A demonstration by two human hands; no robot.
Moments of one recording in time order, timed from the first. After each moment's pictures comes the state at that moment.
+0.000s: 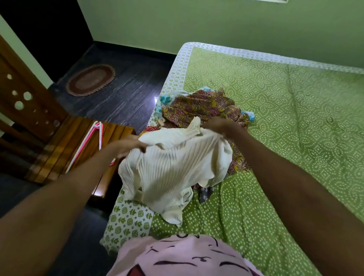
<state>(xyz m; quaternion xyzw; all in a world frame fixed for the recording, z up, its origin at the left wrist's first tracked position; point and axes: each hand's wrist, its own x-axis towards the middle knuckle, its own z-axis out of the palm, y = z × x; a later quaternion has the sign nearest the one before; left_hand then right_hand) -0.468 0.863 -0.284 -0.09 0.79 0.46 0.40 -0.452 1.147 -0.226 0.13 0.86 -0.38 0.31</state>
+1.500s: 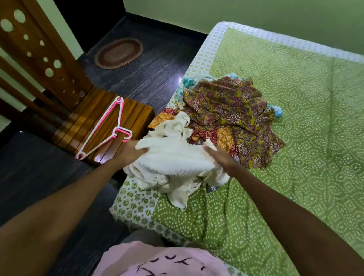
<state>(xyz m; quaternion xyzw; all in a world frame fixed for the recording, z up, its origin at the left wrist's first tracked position) -0.387 0.837 -0.321 -0.09 0.86 0.48 0.17 -0.381 1.129 -0.333 0.12 0.75 -0.58 0.30</state>
